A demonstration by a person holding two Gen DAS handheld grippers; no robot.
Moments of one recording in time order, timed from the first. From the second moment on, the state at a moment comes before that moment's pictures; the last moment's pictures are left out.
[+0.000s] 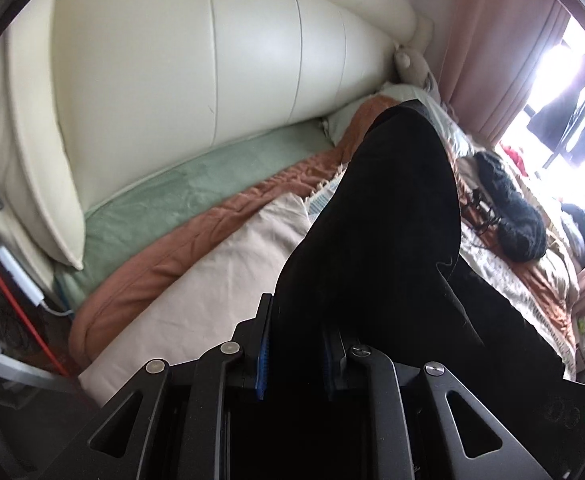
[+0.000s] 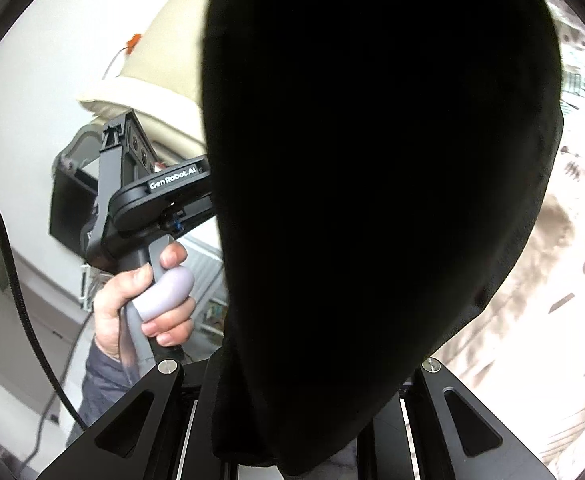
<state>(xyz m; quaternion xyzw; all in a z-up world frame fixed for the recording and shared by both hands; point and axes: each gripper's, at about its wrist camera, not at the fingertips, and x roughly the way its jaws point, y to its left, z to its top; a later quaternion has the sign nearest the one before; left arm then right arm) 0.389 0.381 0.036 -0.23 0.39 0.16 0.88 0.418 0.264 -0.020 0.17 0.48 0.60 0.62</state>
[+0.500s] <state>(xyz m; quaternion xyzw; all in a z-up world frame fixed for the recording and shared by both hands) 0.312 0.399 0.005 -0.24 0.41 0.23 0.85 0.439 0.243 -0.127 0.17 0.56 0.50 0.64</state>
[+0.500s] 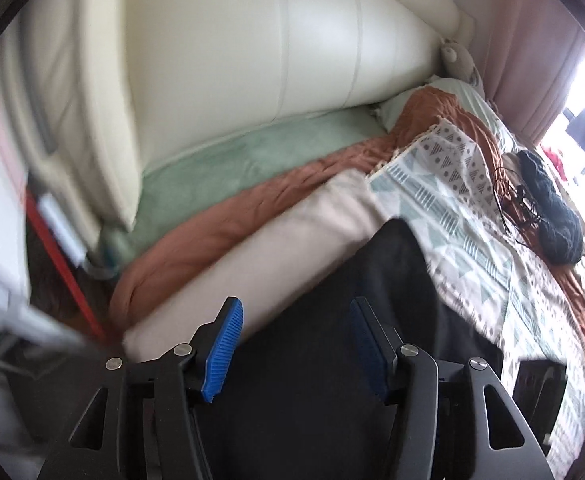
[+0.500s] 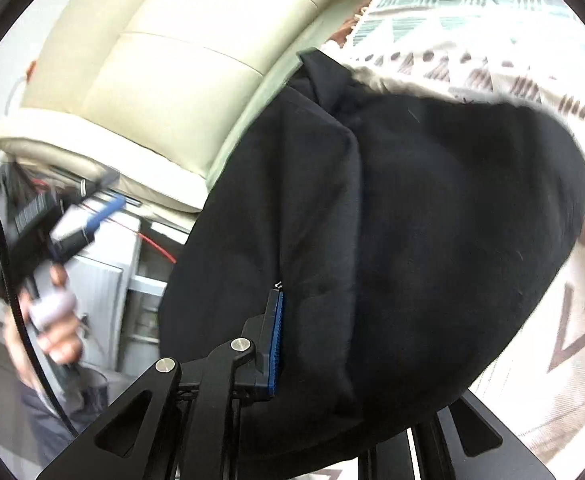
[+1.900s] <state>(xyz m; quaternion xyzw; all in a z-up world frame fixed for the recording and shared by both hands) 0.221 0.373 -0.097 -0.47 0.32 0.19 0.80 0.480 0.274 -0.100 0.14 0.55 0.50 0.66</state>
